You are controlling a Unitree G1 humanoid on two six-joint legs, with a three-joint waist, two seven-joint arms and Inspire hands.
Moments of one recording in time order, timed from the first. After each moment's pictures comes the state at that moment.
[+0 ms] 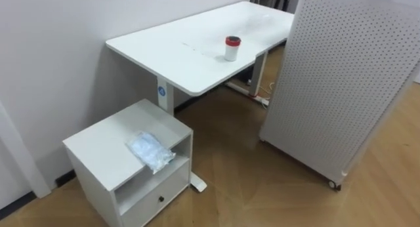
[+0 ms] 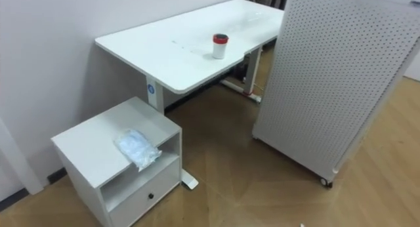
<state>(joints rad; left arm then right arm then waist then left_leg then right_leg) 0.18 0.22 0.19 1.17 0.35 0.10 0.13 0.11 -0.27 -0.06 1.29 0.44 0.04 0.19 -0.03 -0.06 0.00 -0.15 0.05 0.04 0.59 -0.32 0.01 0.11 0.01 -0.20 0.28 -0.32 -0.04</state>
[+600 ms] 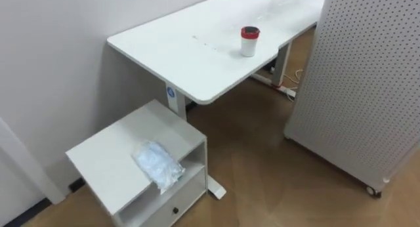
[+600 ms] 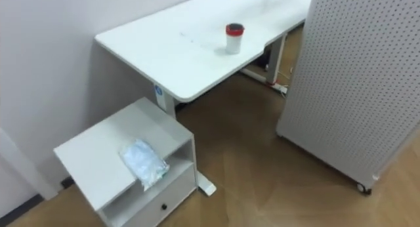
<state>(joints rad) 0.18 0.22 0.19 1.18 0.32 0.03 0.10 0.12 -0.29 -0.02 1.24 0.42 0.05 0.12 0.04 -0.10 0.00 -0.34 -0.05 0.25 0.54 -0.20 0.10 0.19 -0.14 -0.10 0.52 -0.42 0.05</state>
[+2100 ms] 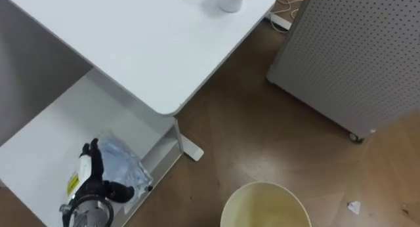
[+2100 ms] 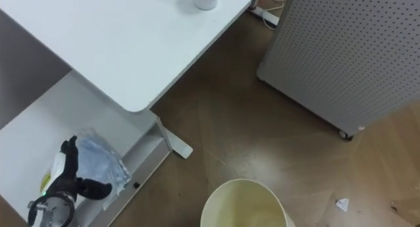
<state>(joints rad) -0.47 0.27 -0.09 1.12 0.37 -0.12 0.50 -0.22 -0.26 0.22 1.32 0.55 -0.09 0.12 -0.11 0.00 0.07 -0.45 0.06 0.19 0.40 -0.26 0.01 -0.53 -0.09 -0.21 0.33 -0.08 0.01</state>
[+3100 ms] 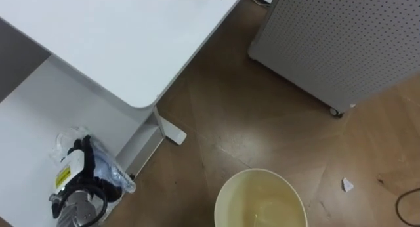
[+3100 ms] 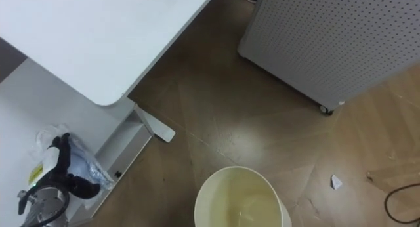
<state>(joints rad) -0.56 0.35 -0.14 1.28 0.42 -0.09 0.51 -0.24 -0.26 0.27 1.28 0.62 -0.10 0.11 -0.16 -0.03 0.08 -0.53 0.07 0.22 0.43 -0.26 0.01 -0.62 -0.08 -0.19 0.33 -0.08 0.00</state>
